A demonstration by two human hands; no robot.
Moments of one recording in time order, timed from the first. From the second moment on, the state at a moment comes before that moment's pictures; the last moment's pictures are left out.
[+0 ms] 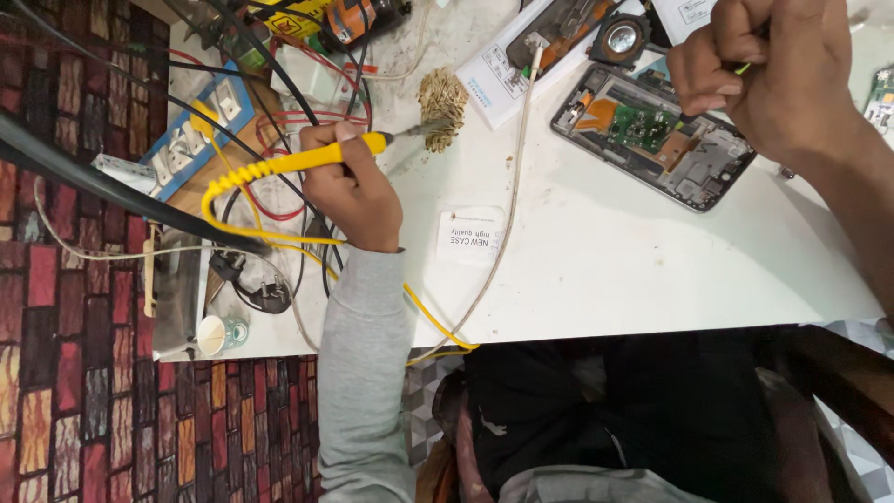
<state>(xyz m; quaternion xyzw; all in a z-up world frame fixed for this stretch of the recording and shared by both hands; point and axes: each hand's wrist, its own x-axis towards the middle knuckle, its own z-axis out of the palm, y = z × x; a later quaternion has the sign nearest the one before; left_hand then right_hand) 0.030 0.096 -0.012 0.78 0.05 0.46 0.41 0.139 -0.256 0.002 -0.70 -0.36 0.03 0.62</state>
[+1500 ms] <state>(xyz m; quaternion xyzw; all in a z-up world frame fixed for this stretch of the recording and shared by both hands) 0.006 0.021 -0.023 0.79 -0.19 0.21 0.54 0.137 -0.253 0.004 -0.65 -0.38 0.06 0.65</state>
